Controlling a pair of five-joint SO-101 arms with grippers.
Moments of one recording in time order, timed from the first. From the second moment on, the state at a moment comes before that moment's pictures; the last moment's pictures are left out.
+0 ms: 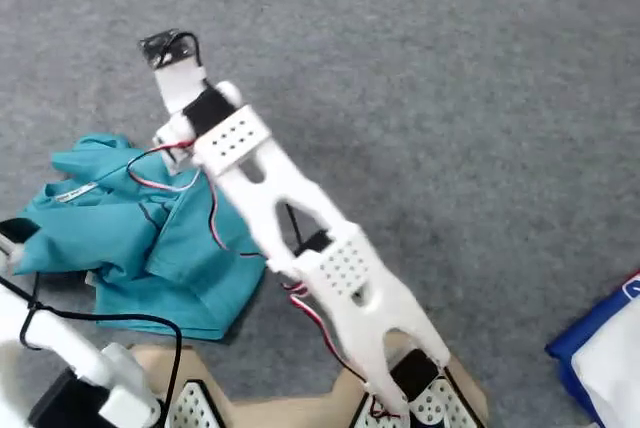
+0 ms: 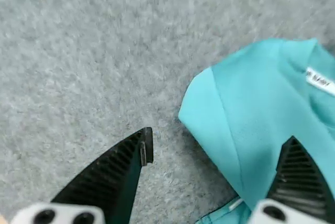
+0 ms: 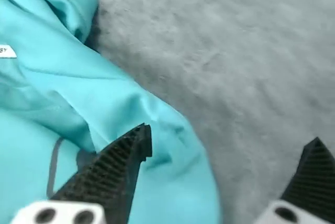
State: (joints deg) left arm -59.3 -26.6 43.7 58.2 -8.2; right arm -46.5 60.7 -70.3 86.6 -22.3
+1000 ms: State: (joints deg) left arm -24.0 -24.1 45.1 57.2 -8.2; right arm -19.9 74.4 -93.0 101.3 -22.5
